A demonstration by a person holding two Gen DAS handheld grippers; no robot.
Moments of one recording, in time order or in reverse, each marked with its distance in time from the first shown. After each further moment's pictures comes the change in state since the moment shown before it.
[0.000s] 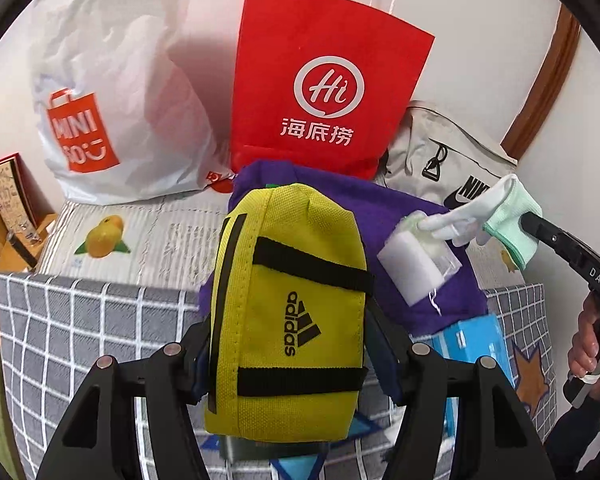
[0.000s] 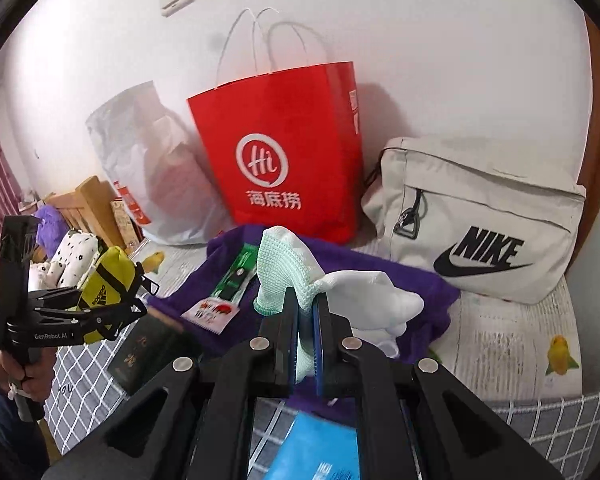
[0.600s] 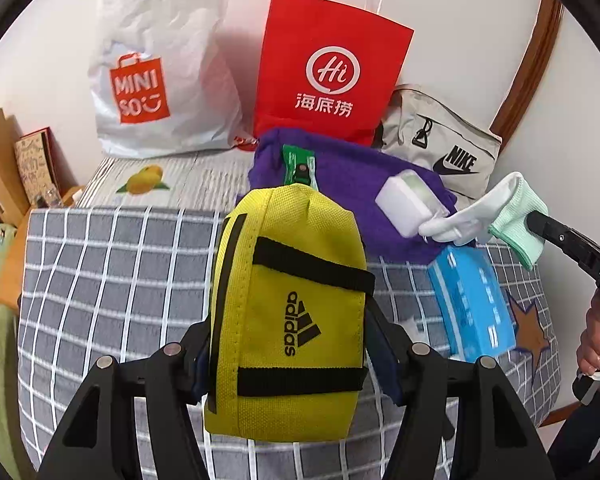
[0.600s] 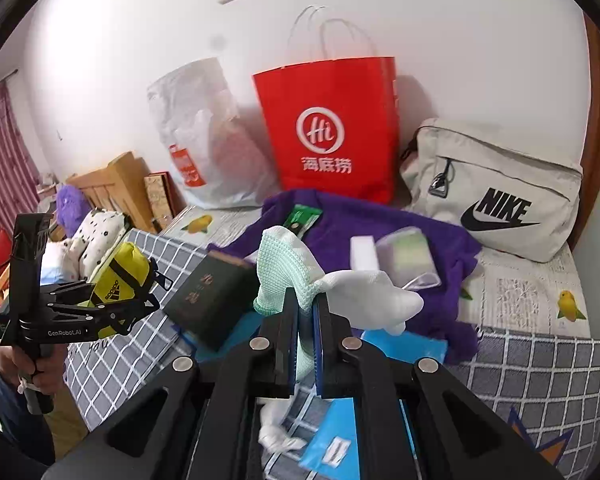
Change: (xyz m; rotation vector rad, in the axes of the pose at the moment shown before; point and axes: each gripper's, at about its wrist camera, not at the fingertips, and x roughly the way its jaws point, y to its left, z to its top) left arm -0.064 0.009 -0.085 -0.004 -0.018 0.024; right arm -0.061 0.058 -0.063 -0.036 0.023 0.050
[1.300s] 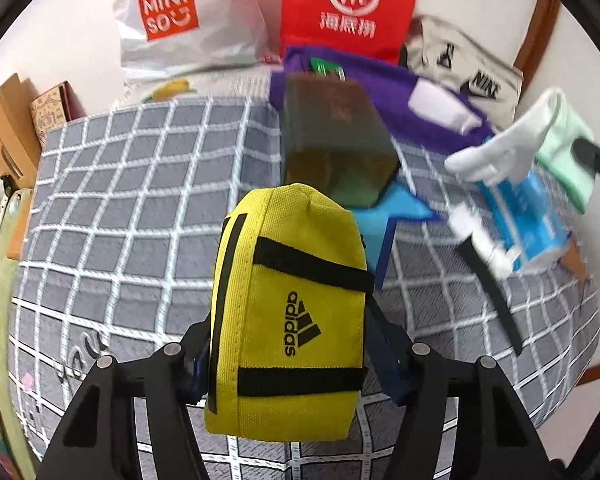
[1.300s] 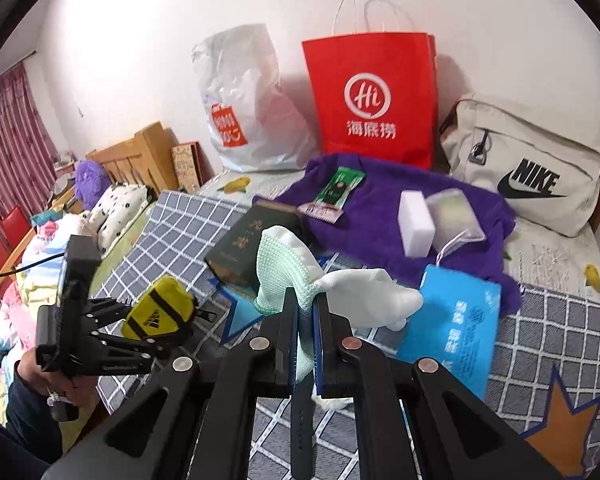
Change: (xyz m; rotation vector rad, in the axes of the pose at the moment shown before) left arm 0.006 0.021 -0.103 0.016 0.112 0.094; right arm -0.006 0.049 -0.054 -0.047 0.042 0.067
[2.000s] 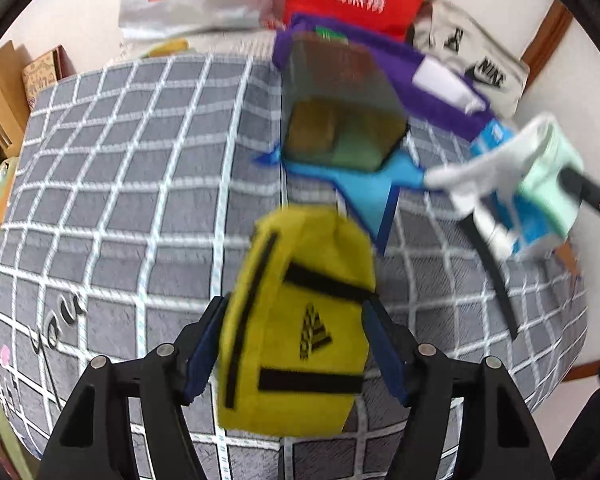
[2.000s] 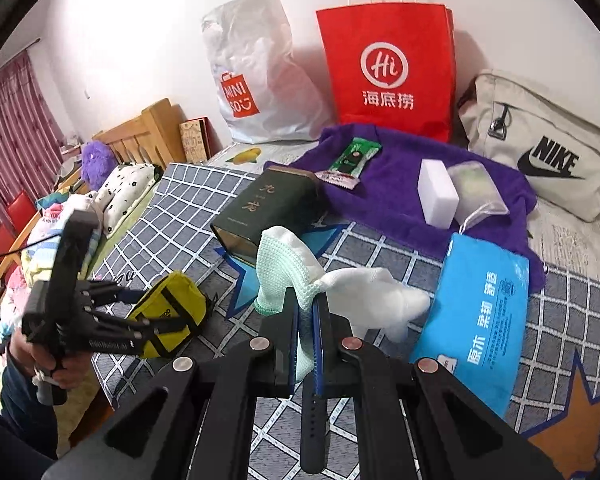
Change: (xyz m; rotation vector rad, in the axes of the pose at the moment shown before) left arm 0.032 0.006 -0.013 -0.034 0.130 -0.050; right arm 0.026 0.009 -0.023 -0.015 0.081 0.036
